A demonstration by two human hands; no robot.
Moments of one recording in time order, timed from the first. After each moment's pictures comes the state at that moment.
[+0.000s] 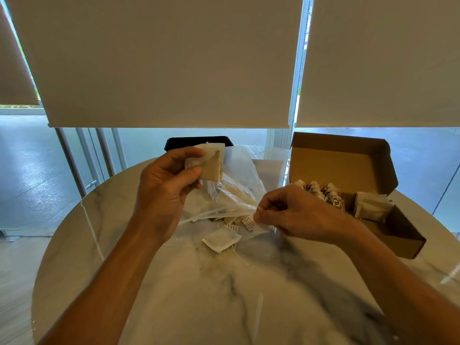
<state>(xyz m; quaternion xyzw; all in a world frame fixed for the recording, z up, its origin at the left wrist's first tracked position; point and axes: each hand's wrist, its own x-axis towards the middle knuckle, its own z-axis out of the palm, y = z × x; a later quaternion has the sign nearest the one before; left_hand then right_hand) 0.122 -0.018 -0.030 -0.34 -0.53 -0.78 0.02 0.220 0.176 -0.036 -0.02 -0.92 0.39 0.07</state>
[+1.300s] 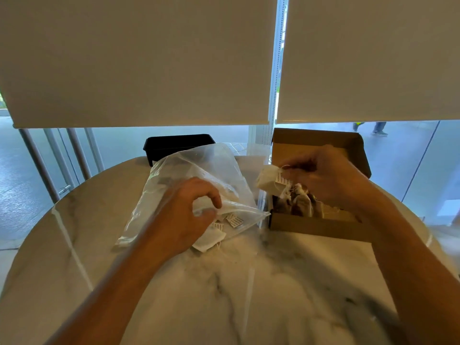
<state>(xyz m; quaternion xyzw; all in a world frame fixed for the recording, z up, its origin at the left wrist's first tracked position) 0.126 -0.003 -0.056 -0.44 -0.79 -0.38 0.16 0.240 0.218 -0.007 -0.10 -0.91 0.29 0.27</state>
